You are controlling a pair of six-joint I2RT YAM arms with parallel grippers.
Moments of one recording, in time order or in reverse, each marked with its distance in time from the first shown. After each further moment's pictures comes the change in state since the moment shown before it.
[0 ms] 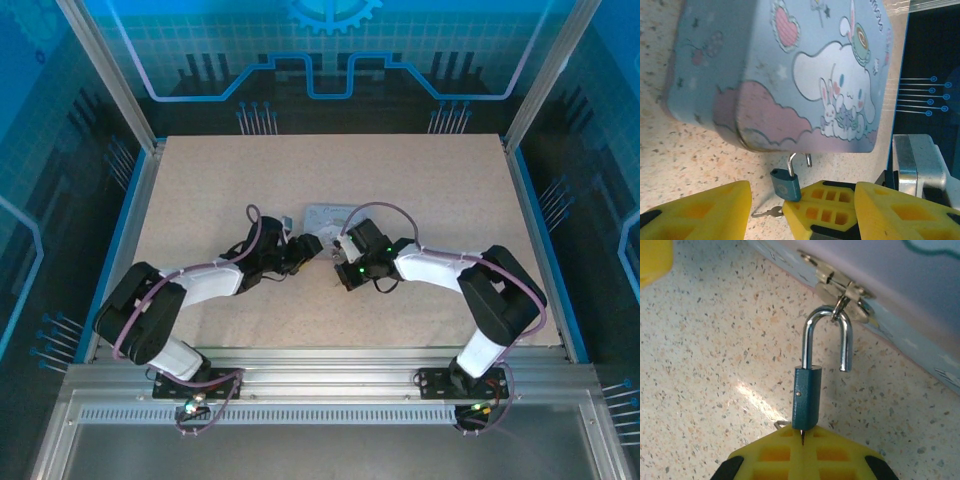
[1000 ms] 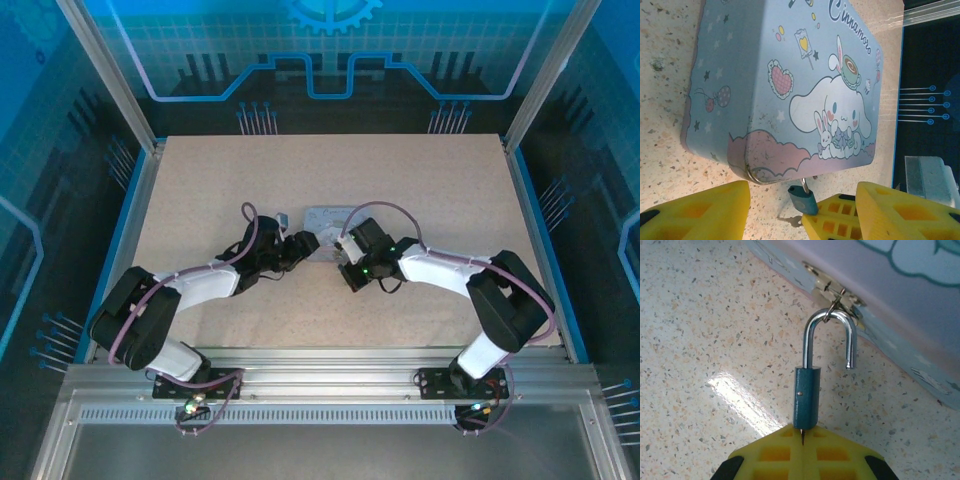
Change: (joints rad) left arm 0.010 -0.033 -0.007 0.007 -0.053 0.045; right arm 0.000 -0.052 0.000 -0.055 0.049 -0.111
